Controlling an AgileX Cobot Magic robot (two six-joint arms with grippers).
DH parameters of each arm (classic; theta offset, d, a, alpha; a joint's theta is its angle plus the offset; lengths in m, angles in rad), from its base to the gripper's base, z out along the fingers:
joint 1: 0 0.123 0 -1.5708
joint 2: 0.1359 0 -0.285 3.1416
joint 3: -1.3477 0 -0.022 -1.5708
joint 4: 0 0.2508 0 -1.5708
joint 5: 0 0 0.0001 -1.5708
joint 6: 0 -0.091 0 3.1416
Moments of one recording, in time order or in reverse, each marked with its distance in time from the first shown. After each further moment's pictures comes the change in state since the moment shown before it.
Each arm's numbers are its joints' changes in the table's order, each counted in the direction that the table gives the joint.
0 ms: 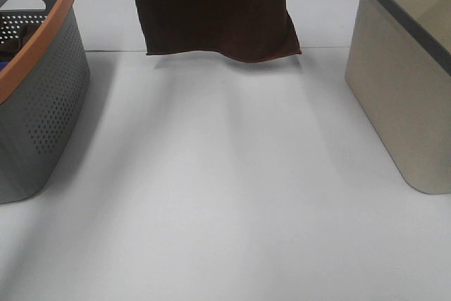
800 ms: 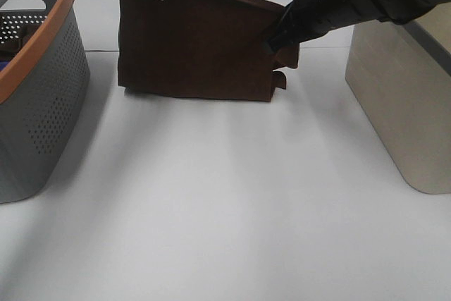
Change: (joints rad) left arm 0.000 0.011 -0.065 -0.179 0.474 0.059; right arm 0.000 -0.055 -0.368 0.000 0.142 -0.105
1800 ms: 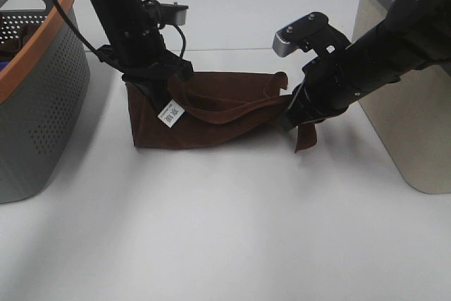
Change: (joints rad) left arm -0.090 -0.011 -0.478 -0.117 0.008 0.179; right arm 0.000 -0.101 -0.243 -0.263 0.326 -0.340
